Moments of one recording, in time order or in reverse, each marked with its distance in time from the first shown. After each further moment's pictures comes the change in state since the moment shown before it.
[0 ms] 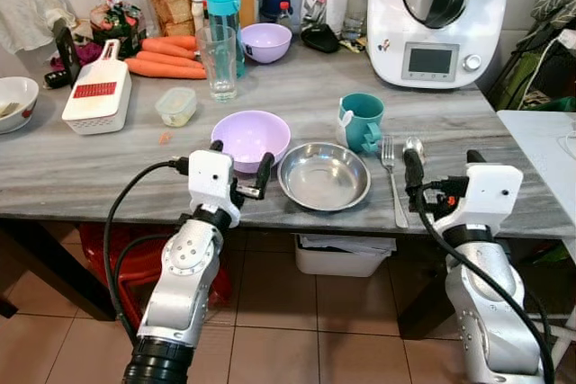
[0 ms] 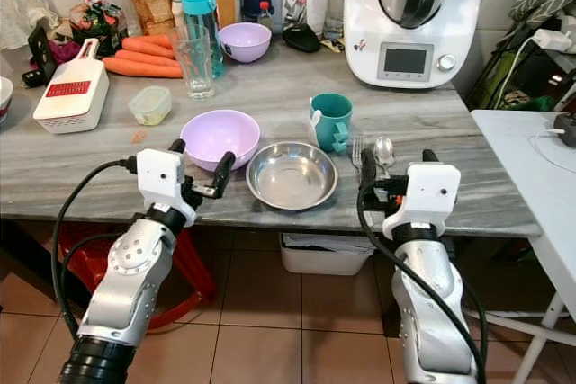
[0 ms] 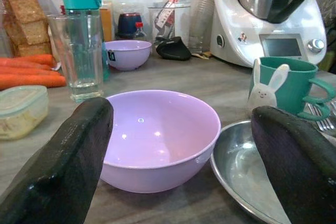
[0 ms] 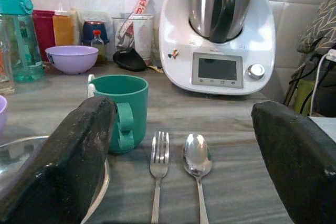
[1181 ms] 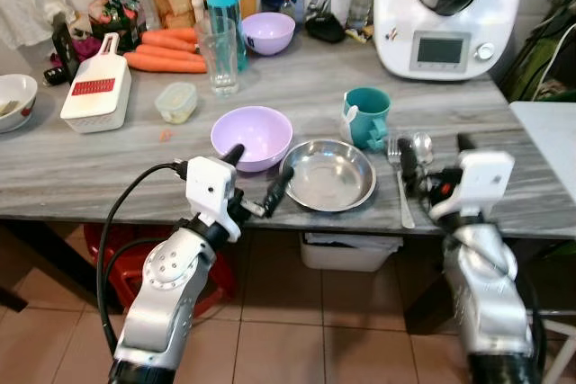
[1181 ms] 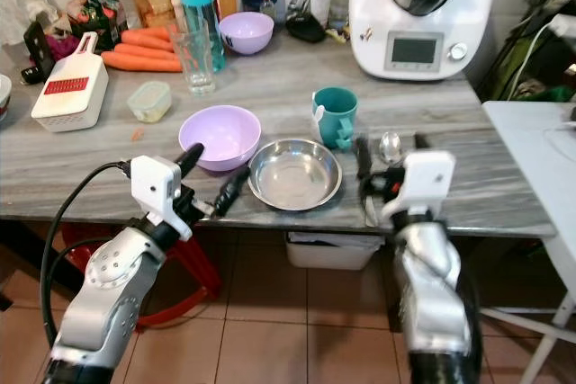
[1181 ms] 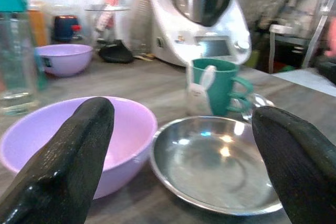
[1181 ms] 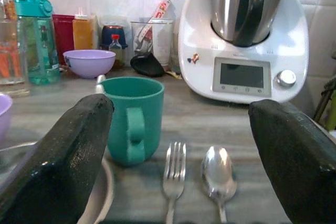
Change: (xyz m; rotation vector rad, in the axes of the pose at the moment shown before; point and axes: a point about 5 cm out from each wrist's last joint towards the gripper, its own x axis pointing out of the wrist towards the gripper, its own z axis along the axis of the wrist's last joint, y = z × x) left arm -0.020 -0.007 0.016 -0.059 -0.033 -0.242; right arm 0.021 0.000 -0.012 0.002 -0.068 0.097
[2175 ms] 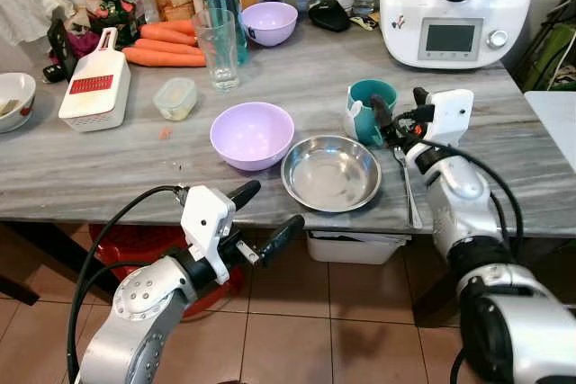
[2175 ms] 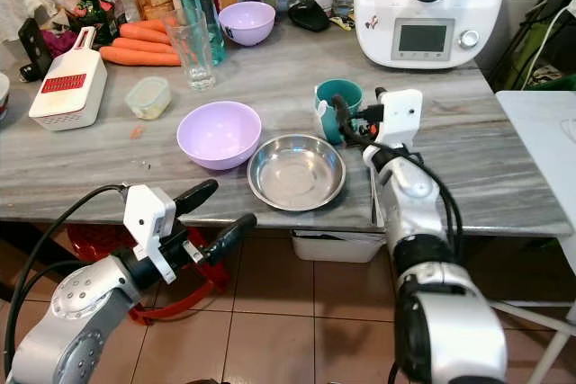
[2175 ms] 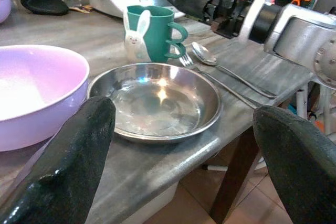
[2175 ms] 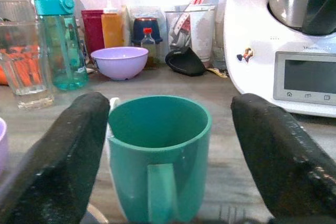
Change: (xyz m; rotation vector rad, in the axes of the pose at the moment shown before) left arm -0.041 -0.017 0.005 -0.060 0.124 -0.276; right arm 0.090 0.002 0.005 0.060 -0.030 0.192
